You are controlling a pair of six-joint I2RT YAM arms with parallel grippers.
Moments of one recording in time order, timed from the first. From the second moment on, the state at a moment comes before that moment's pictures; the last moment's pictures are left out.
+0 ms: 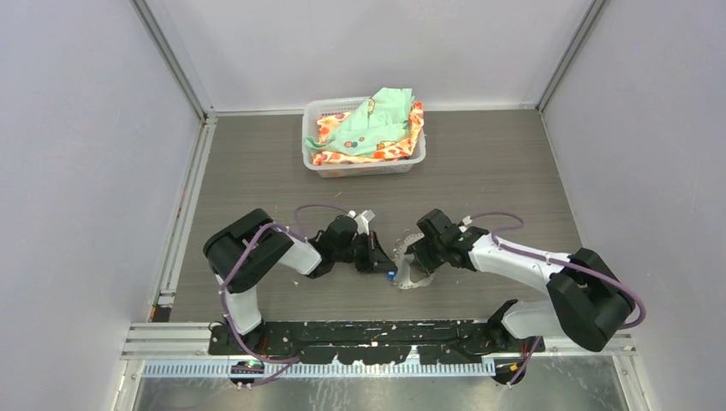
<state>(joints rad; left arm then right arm) -0.82 1.82 0.58 0.68 0.46 -1.04 0.70 1.30 0.60 -0.39 0.08 1.68</state>
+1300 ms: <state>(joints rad) -0.82 1.82 0.64 0.56 0.45 -0.99 0.67 1.38 0.54 -0.18 0.02 1.78</state>
